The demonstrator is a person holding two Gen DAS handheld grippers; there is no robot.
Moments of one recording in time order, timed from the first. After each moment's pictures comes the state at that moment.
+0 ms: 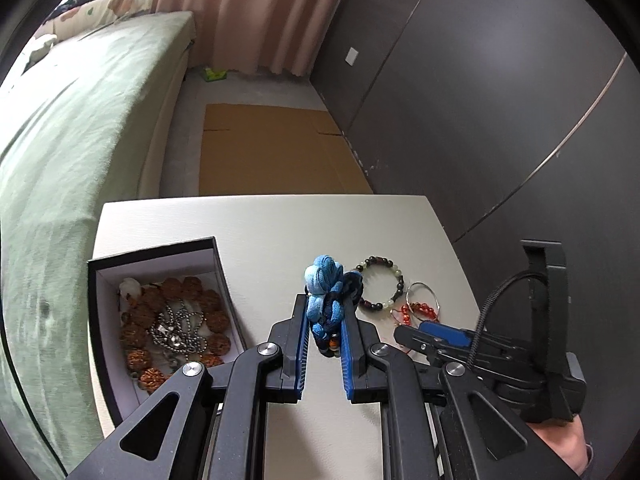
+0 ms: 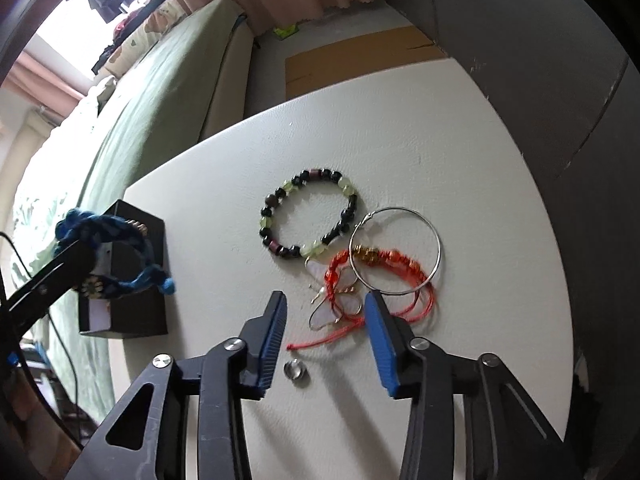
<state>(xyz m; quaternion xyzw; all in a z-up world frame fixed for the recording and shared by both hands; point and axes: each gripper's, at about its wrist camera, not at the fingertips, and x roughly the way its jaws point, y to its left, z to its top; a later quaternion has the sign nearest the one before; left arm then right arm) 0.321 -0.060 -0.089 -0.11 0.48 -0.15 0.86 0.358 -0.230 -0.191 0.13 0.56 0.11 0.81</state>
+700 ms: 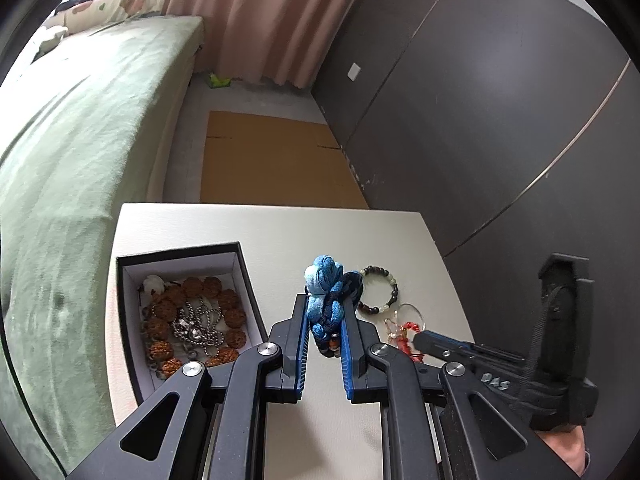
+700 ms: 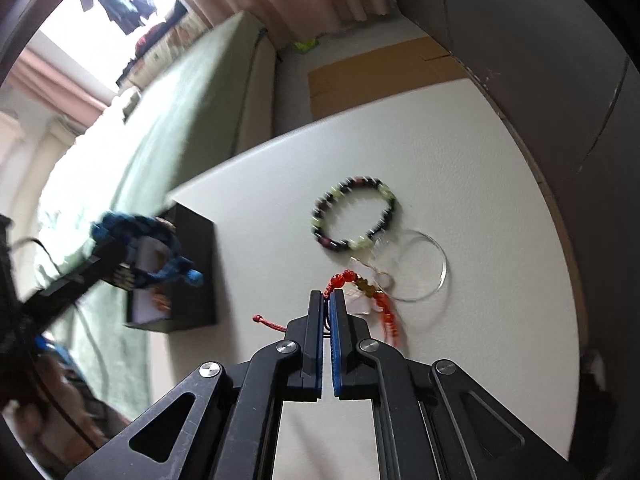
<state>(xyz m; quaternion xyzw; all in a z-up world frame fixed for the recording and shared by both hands) 0.311 -0.033 -0.073 -0.14 0.46 -0.15 0.87 0.333 -0.232 -0.150 0.17 0.53 0.15 0.82</state>
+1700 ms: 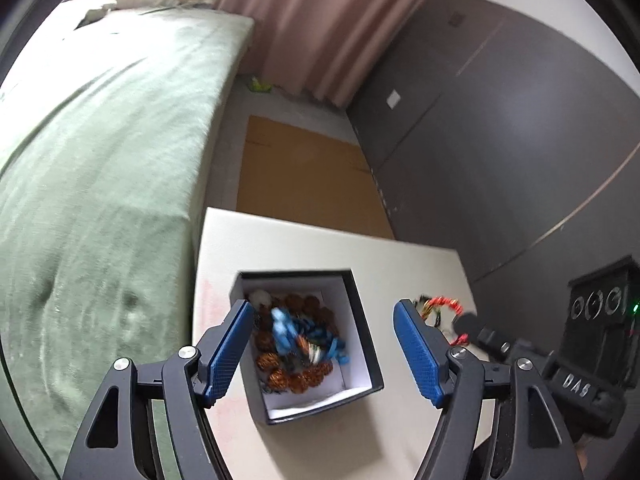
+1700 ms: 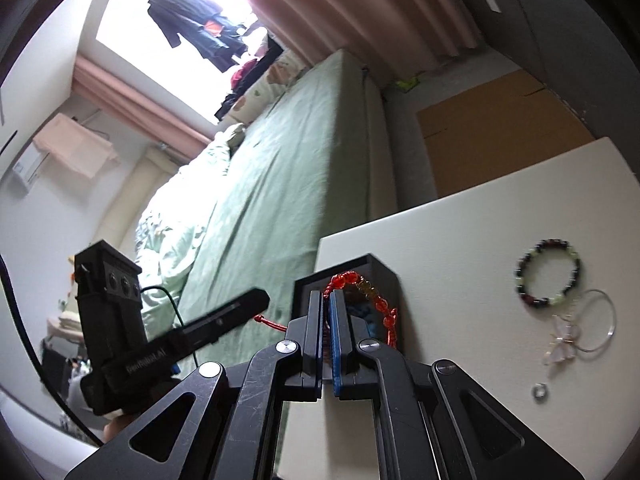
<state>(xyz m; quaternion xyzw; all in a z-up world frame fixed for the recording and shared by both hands) 0.309 0.067 -0.070 -0.20 0.44 -0.10 0.87 0.337 -0.134 -0.104 0.25 0.42 0.30 0.82</state>
